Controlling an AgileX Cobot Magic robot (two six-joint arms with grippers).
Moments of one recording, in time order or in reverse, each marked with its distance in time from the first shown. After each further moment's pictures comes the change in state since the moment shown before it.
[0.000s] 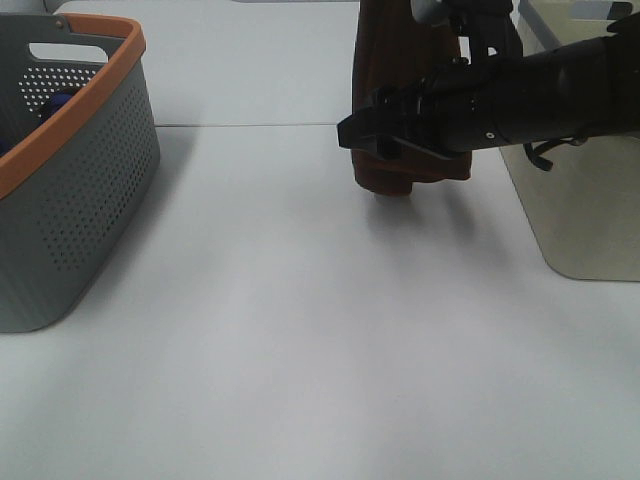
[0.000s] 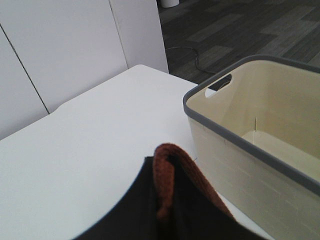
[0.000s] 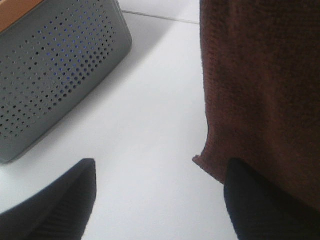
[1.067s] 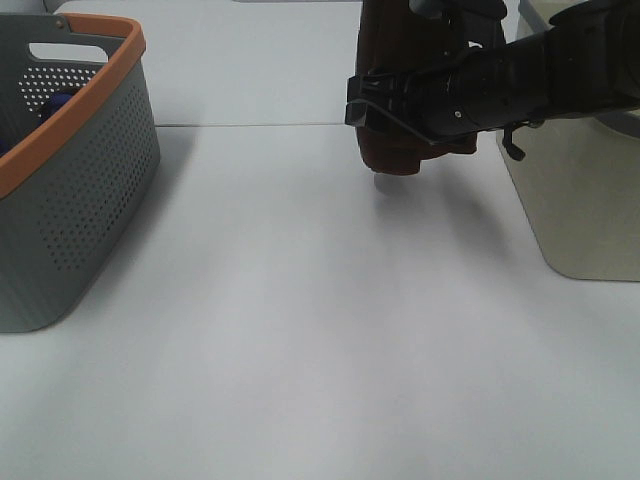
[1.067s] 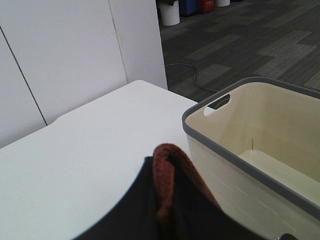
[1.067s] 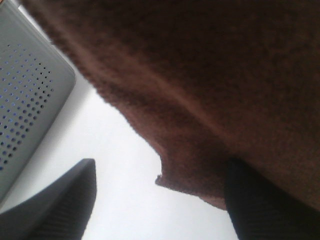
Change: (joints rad) left arm 0.002 0.000 0.000 0.027 -0.053 -0.053; right arm 0.000 0.151 -0.151 0.000 -0.155 0.230
